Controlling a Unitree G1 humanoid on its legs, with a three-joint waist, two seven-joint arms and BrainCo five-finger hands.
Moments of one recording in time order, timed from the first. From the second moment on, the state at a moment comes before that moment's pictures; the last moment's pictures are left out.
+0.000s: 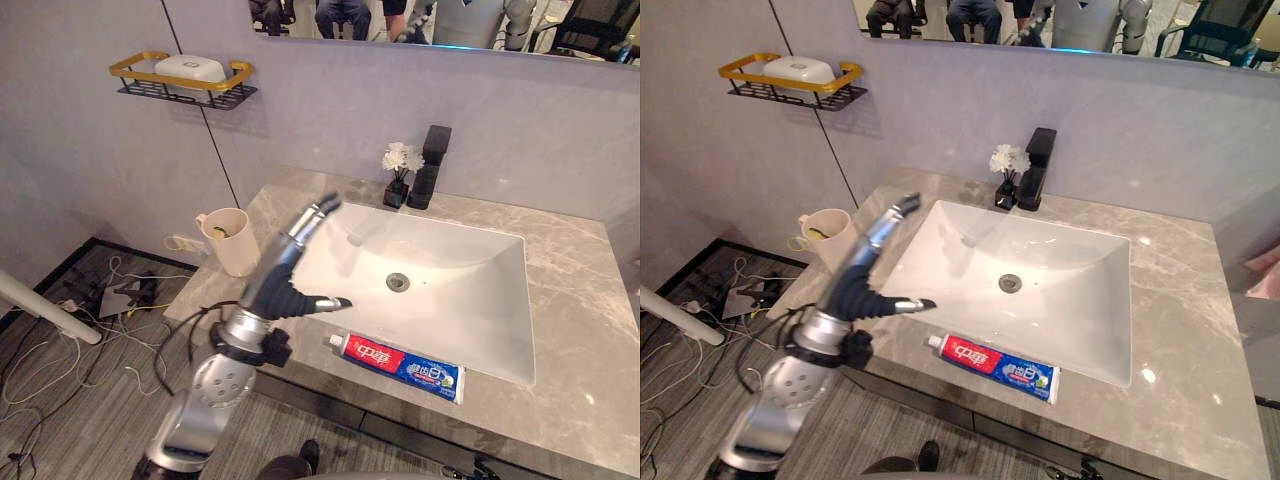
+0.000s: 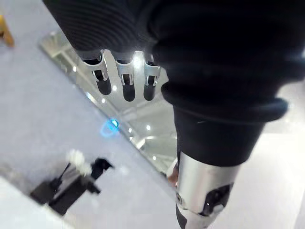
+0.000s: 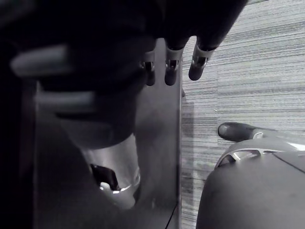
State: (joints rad) left arm 0.02 0.31 -0.34 -0.40 0.42 -0.20 0.00; right arm 0.20 -0.13 -0.22 0.99 0.14 -0.07 -0.02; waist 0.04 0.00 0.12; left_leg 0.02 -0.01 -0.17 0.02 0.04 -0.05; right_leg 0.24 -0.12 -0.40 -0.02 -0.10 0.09
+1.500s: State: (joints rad) left arm 0.18 0.28 -0.43 -0.21 0.63 -0.20 -0.06; right arm 0.19 -0.13 -0.21 0.99 0.07 -0.07 -0.02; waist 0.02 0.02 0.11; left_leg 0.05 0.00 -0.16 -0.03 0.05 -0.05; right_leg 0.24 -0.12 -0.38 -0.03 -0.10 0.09
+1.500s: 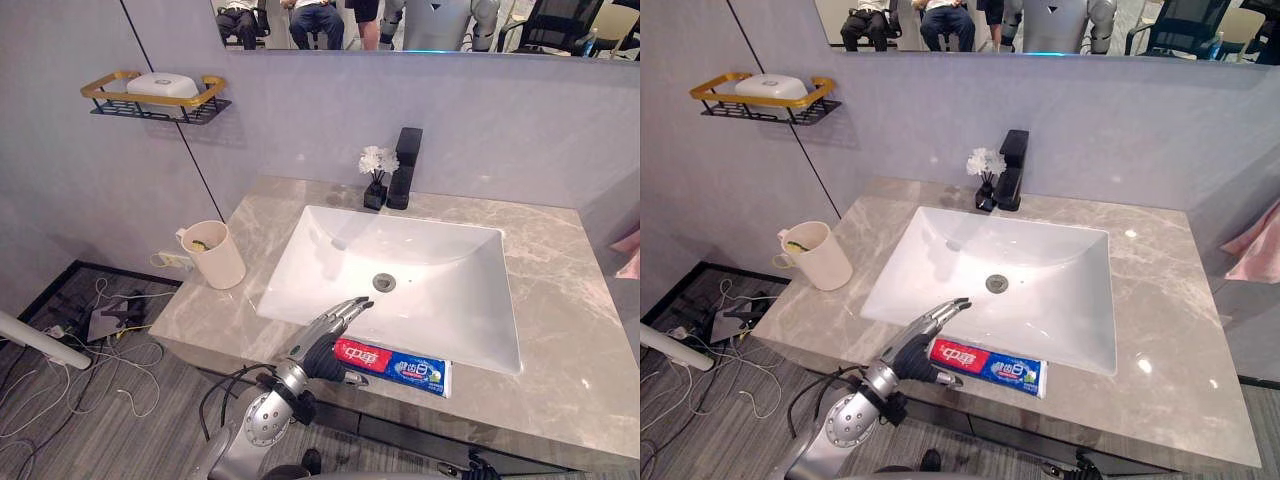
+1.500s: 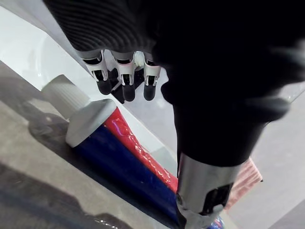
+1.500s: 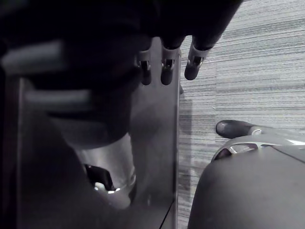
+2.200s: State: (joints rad) left arm 0.11 0.23 -0.42 -0.08 0.67 -0.18 -0.02; right arm 0.17 -0.14 -0.22 0.98 0.07 -0.06 -0.02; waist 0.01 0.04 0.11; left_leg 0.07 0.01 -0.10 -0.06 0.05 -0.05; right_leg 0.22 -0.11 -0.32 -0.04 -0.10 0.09
